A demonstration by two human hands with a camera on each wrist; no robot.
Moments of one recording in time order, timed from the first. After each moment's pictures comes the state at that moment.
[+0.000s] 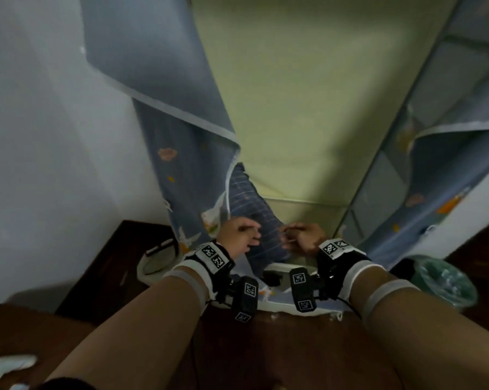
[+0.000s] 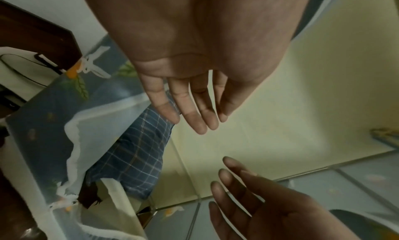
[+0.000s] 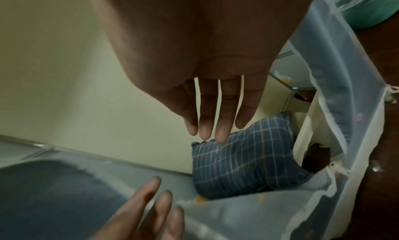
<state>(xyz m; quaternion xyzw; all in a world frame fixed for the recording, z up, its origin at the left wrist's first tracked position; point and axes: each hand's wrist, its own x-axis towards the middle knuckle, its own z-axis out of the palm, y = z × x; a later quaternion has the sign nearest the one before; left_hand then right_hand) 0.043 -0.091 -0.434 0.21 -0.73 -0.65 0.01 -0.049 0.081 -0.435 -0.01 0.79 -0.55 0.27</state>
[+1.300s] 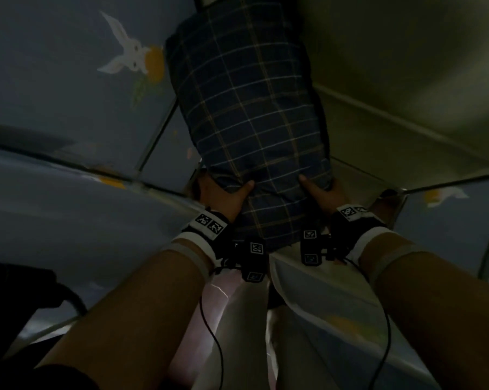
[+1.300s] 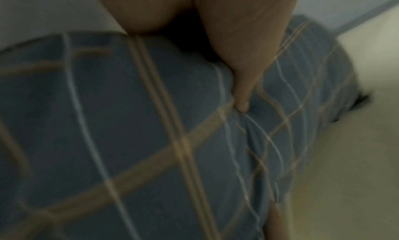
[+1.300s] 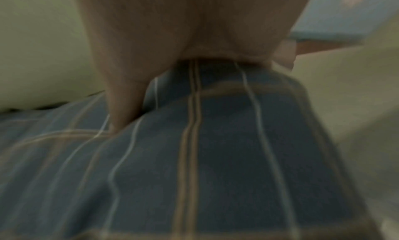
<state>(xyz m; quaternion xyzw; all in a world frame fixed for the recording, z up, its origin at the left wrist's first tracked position) -0.231 -0.147 -0.798 0.61 -0.61 -0.51 0.05 -0.399 0.012 -0.806 0.06 0.81 -0.38 0.44</state>
